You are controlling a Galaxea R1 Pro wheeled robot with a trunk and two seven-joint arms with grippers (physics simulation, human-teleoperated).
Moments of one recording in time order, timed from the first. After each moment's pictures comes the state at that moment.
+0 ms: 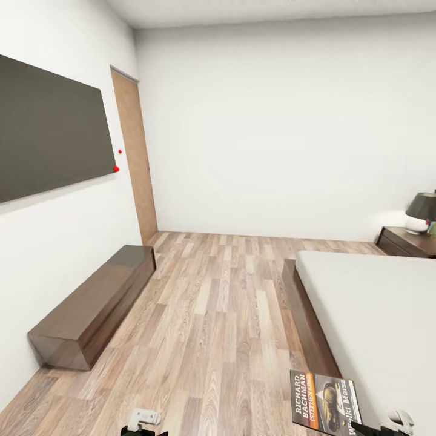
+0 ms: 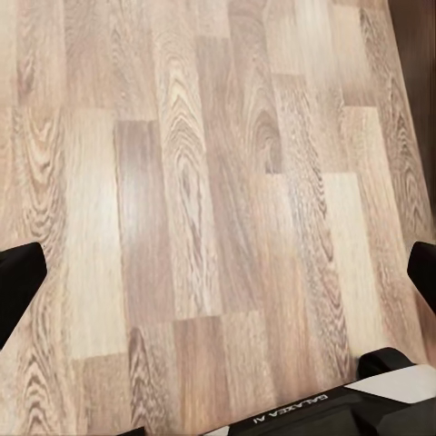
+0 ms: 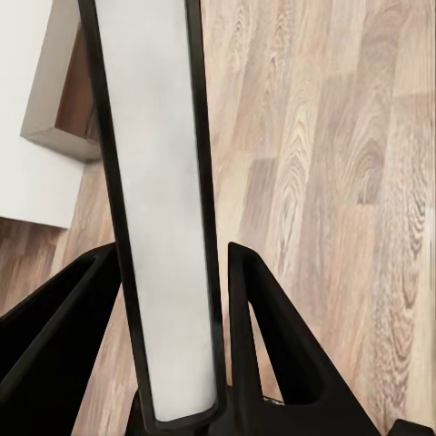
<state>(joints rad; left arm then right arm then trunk) -0.48 0.05 0.15 -0.02 -0.18 -0.17 -0.37 -0.46 -0.52 0.14 -0.01 -0.50 0.06 1.17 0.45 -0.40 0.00</state>
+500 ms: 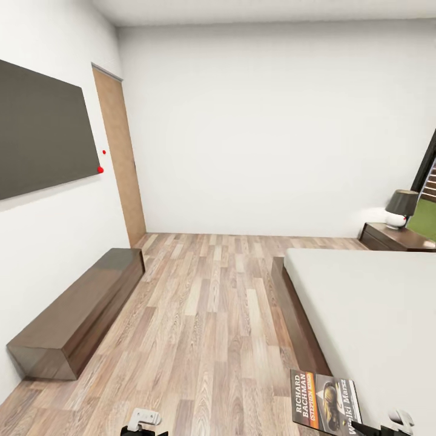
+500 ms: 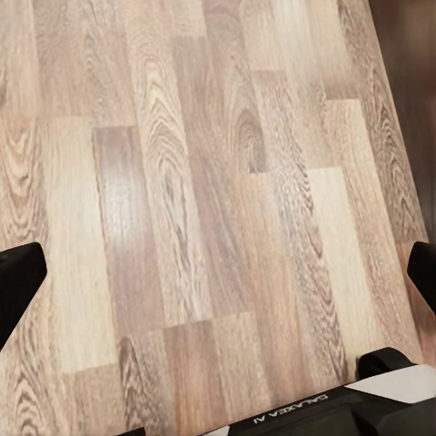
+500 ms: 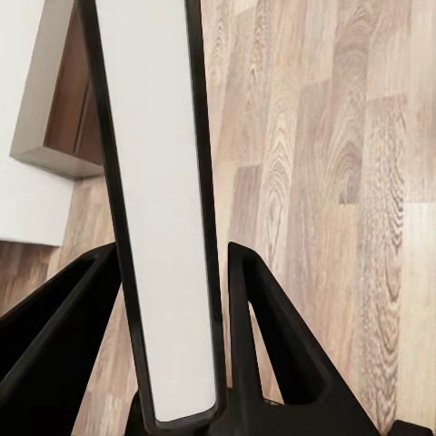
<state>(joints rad) -0.48 0.05 0.15 -0.02 -0.18 -0.17 -0.37 -0.46 -0.52 0.14 -0.01 -0.50 0.06 1.16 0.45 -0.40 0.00</state>
